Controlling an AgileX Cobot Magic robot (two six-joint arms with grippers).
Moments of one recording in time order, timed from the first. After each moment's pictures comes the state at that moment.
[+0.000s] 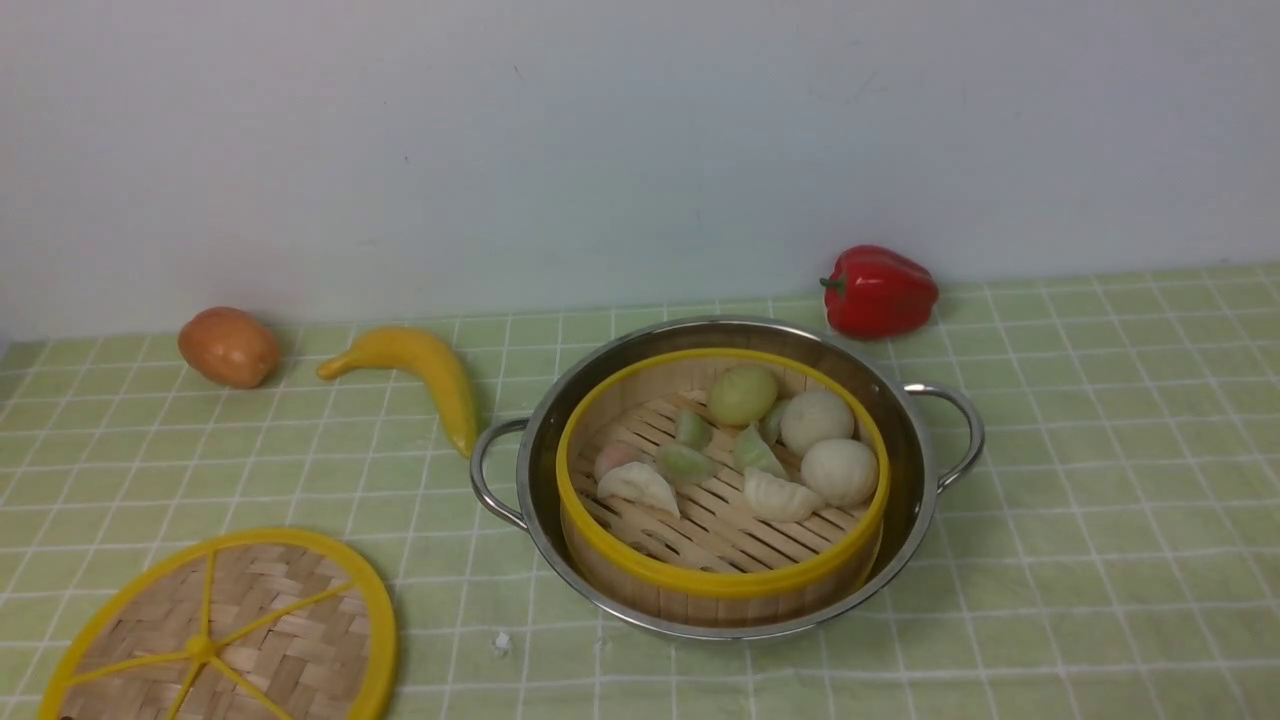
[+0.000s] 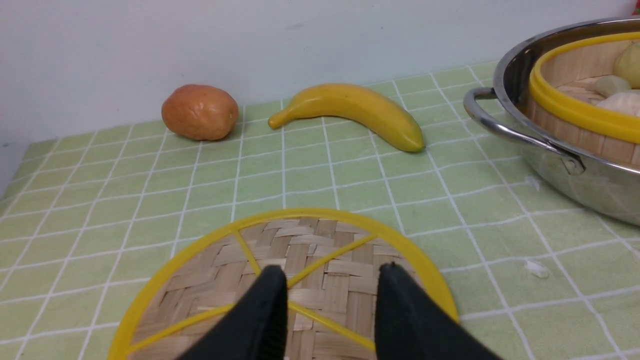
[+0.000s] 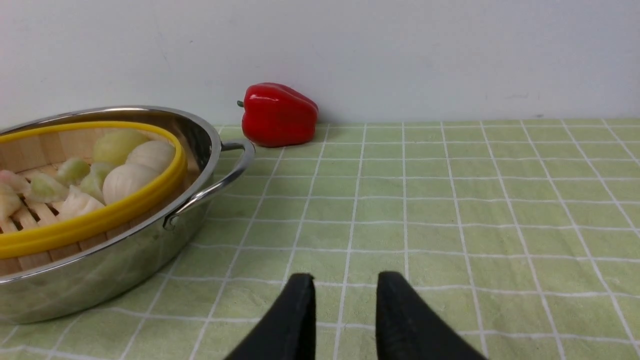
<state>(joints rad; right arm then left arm) 0.15 0.01 0.01 -0.16 0.35 0.34 -0.04 0.00 0.01 -0.02 0.34 0.13</state>
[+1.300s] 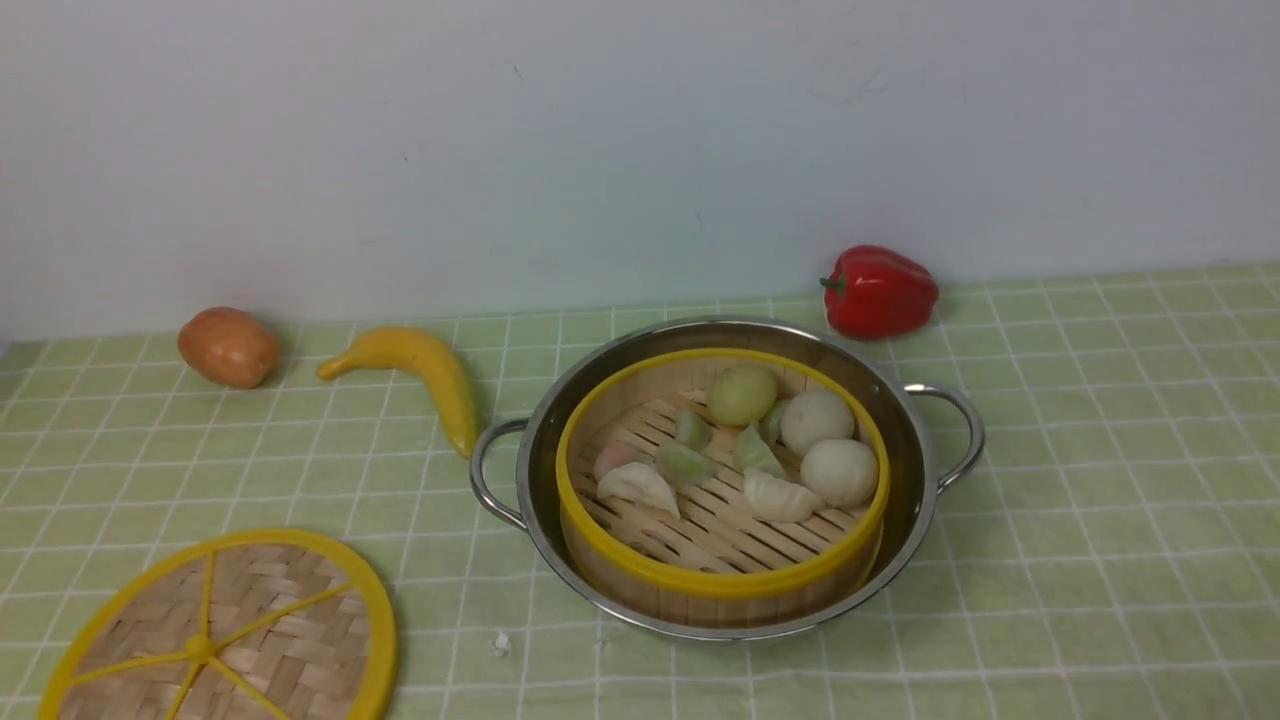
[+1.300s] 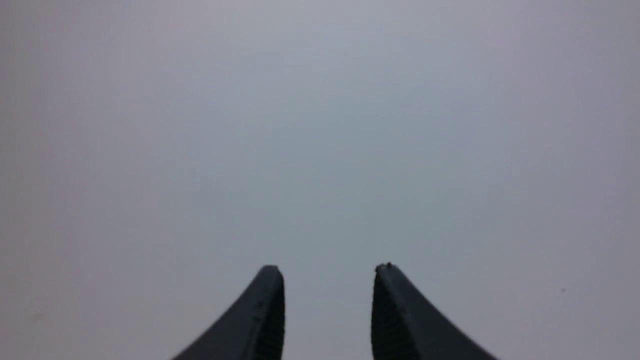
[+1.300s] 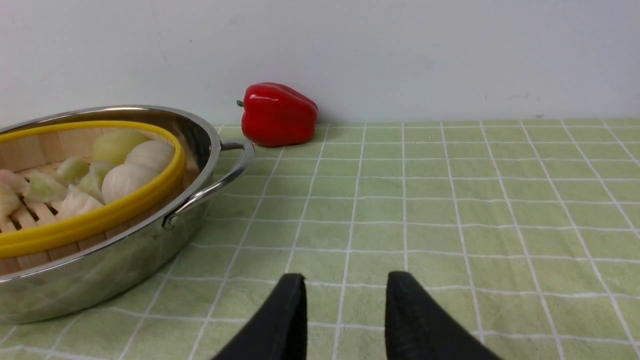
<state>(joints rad) 0.15 0.01 0.01 -0.16 0.35 0.33 -0.04 0.00 -0.08 -0.14 -0.44 0.01</state>
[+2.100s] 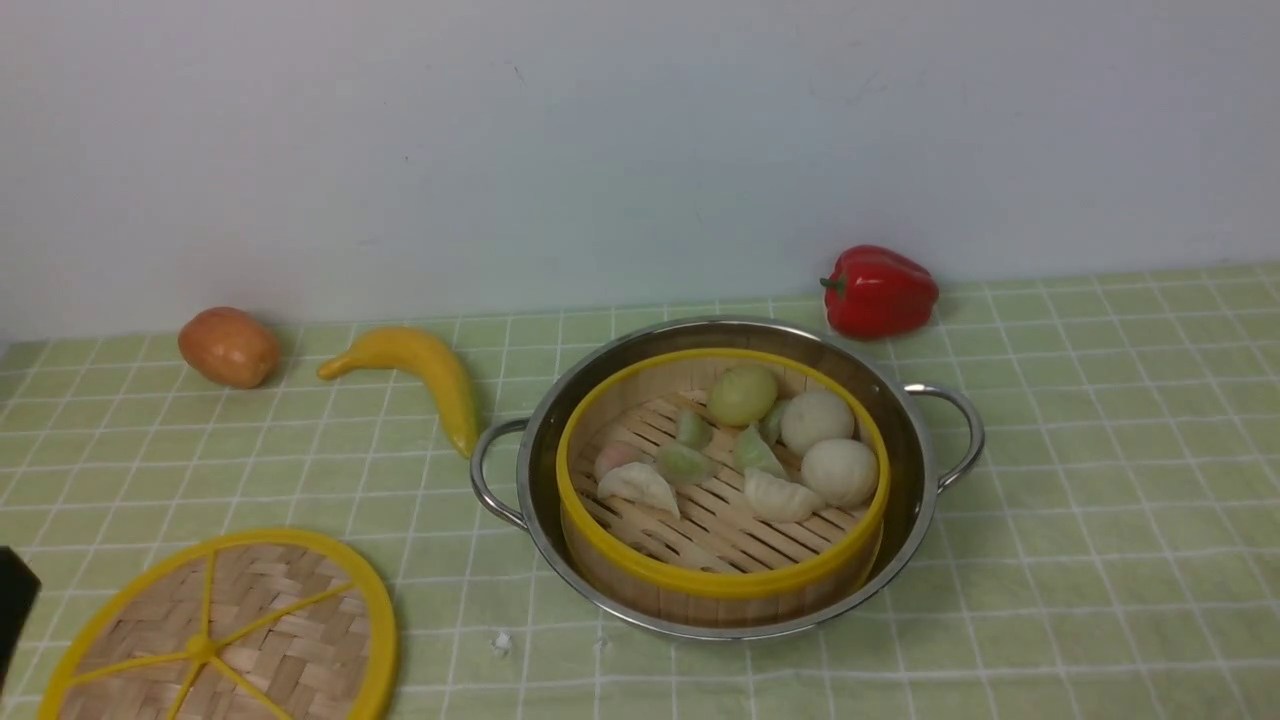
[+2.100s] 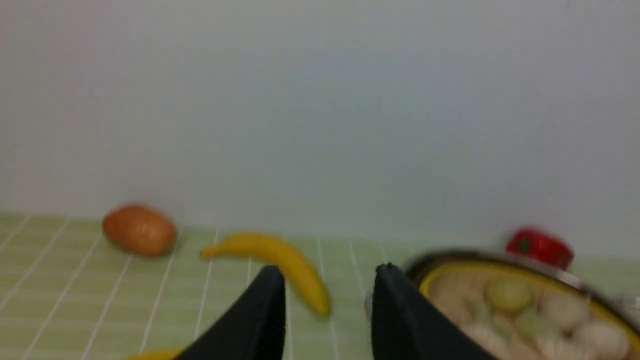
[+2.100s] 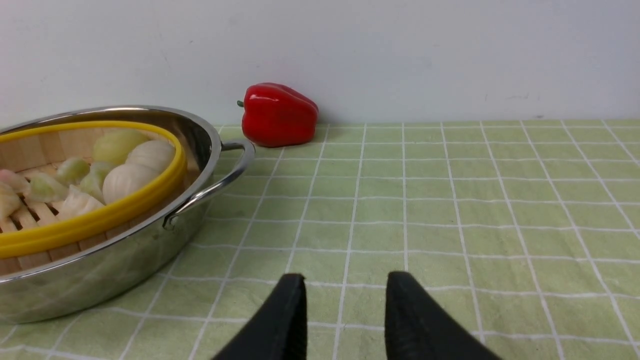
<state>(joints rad) 0.15 0.01 0.01 -0.16 0.35 0.33 -0.04 0.21 -0.39 -0.16 0.48 -0.03</state>
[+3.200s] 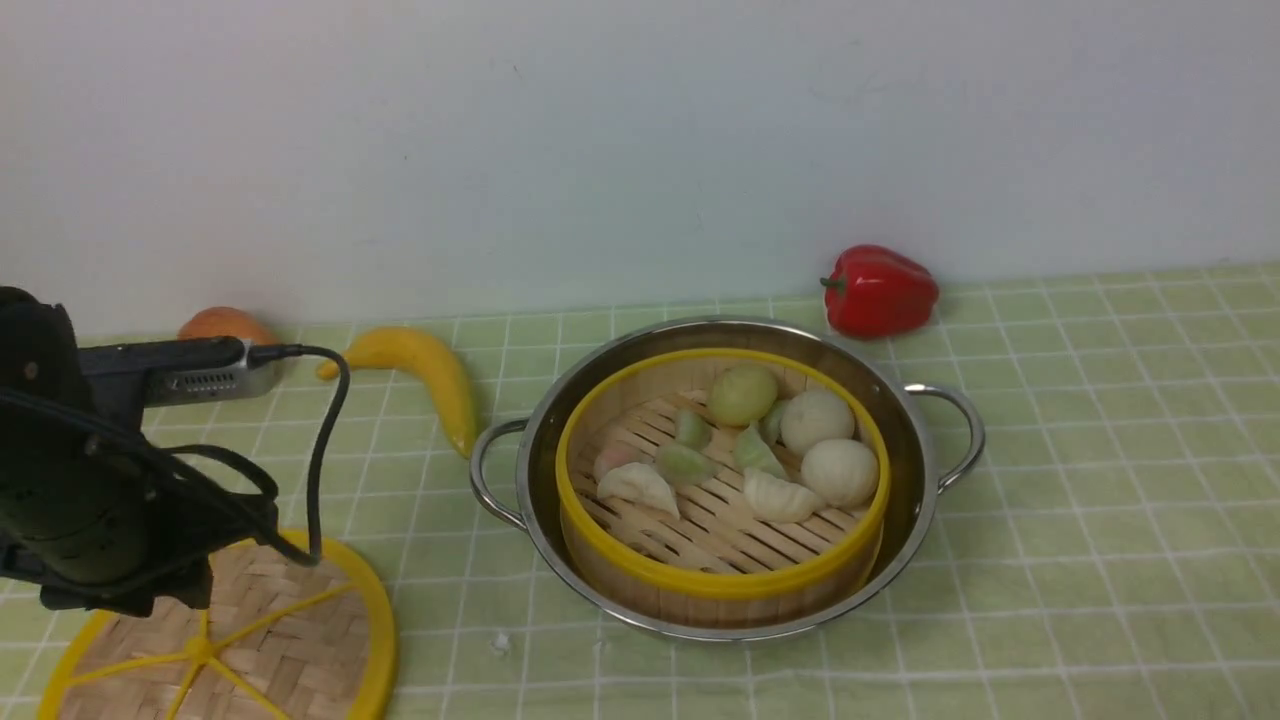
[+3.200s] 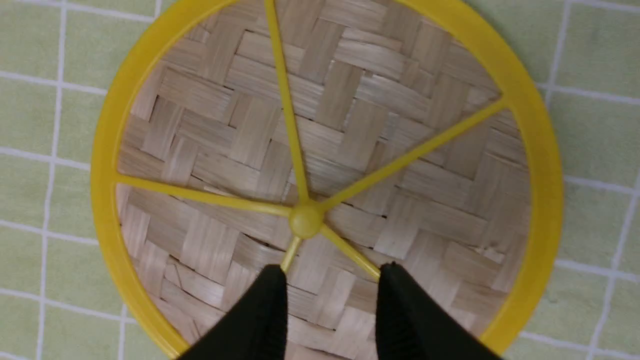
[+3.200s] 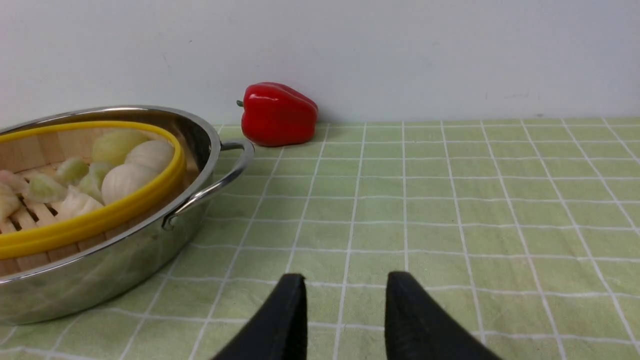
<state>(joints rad) 0.15 0.01 0.01 -0.16 0.35 0.34 -0.01 1.49 -0.94 0.16 0.92 -0.28</state>
